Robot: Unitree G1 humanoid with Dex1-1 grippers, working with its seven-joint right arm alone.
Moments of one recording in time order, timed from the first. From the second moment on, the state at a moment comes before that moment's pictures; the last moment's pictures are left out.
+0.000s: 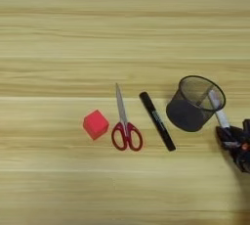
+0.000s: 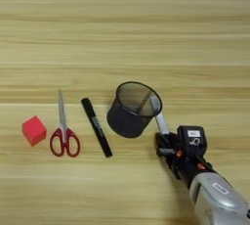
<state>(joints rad) 0.28 -0.40 -0.42 -0.10 0.21 0.38 0.40</state>
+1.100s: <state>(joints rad) 0.28 -0.41 -0.42 -0.11 0.21 0.38 0.40</state>
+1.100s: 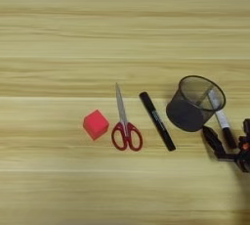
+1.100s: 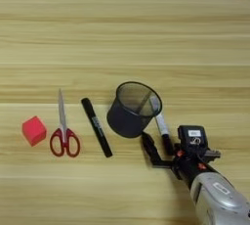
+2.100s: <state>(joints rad) 0.42 -0.39 -0.42 -0.52 0.27 0.56 0.43</state>
